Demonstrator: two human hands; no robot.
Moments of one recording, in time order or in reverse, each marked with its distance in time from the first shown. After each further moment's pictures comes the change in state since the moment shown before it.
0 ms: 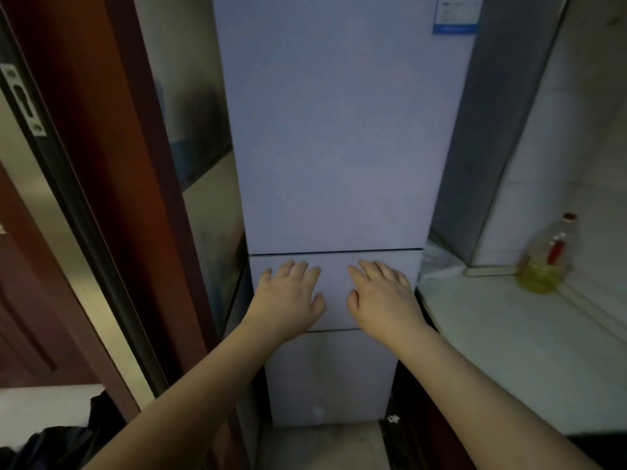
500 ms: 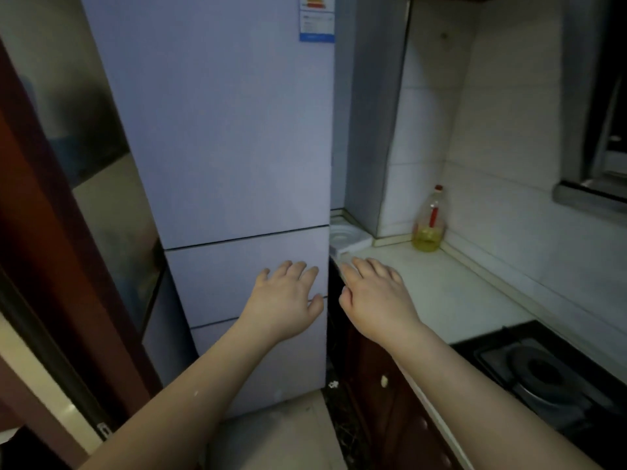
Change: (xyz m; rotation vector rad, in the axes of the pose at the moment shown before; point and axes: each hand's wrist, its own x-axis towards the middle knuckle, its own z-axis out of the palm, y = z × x) left_hand -0.058 0.169 -0.037 -0.085 -0.046 0.255; right_hand -0.166 0.095 -0.057 -0.105 0.028 0.209
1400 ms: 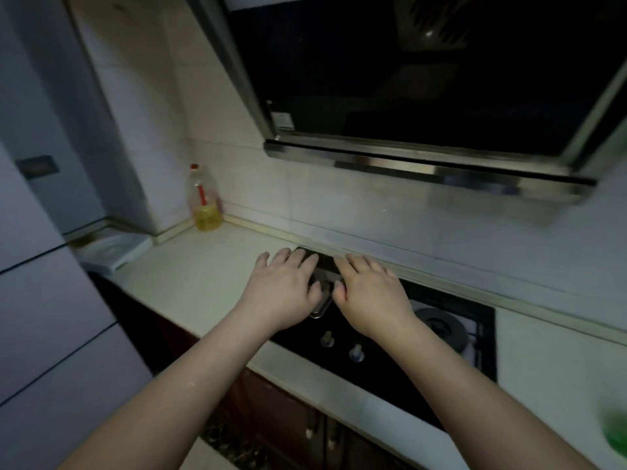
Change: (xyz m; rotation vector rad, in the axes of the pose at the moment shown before) left_hand -0.034 0.348 -0.028 -0.088 0.088 0.738; right_hand -0.292 0.190 -0.087 -0.163 -0.013 0.755
